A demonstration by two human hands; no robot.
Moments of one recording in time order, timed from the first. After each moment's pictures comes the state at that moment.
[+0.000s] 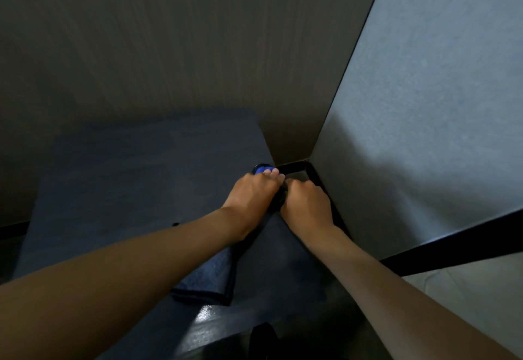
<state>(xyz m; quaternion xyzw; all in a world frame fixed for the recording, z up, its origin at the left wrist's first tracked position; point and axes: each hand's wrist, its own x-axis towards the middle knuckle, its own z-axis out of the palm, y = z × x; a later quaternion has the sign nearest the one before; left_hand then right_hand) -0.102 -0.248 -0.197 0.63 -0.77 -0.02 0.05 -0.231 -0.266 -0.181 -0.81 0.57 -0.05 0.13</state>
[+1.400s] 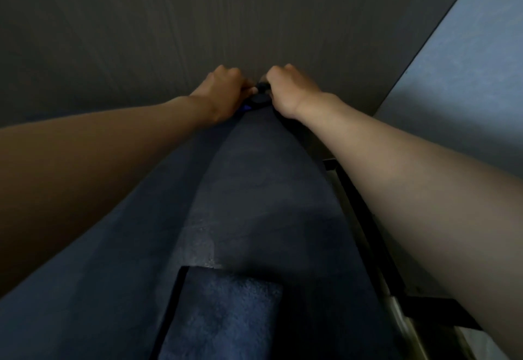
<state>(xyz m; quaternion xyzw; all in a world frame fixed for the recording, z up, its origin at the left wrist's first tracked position) 0.084 -0.402 -0.194 0.73 -0.66 -0.11 0.12 -0.061 -0.458 -0.171 -0.90 0.44 -0.01 0.07</state>
